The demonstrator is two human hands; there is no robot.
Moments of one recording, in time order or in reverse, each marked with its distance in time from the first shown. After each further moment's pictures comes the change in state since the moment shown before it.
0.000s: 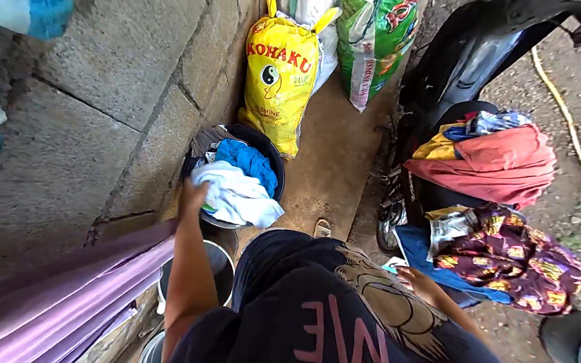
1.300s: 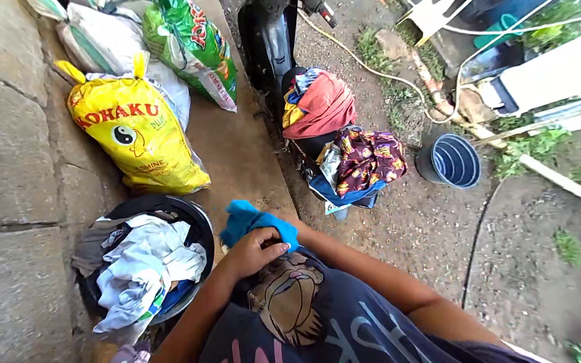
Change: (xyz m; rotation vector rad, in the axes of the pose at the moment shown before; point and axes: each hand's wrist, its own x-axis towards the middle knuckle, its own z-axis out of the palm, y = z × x) left_hand -0.201 0.191 0.128 -0.059 -1.465 0.909; right_hand -0.091 -0.143 0.078 0.017 0.007 -1.033
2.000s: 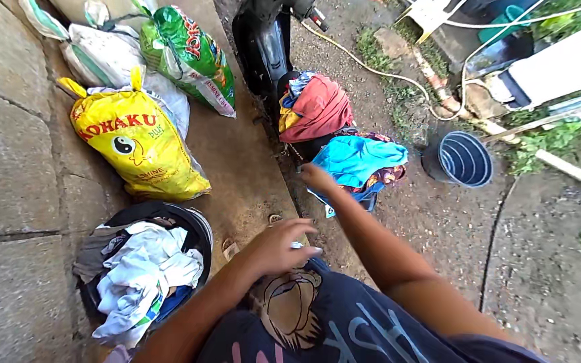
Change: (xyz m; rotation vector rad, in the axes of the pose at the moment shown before) left_hand 0.057 0.045 0.042 0.431 -0.261 0.100; right_hand 0.024 0.086 -0.138 -0.217 0.319 0.562
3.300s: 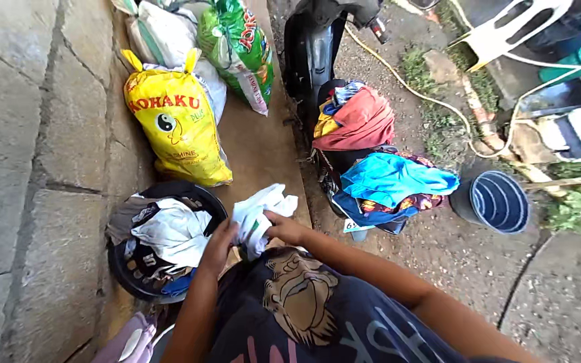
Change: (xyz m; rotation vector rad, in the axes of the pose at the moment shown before) left_hand -0.137 -0.122 0.003 -0.860 0.955 -0.390; right_hand -0.083 -0.122 0.143 0.498 -0.729 -0.302
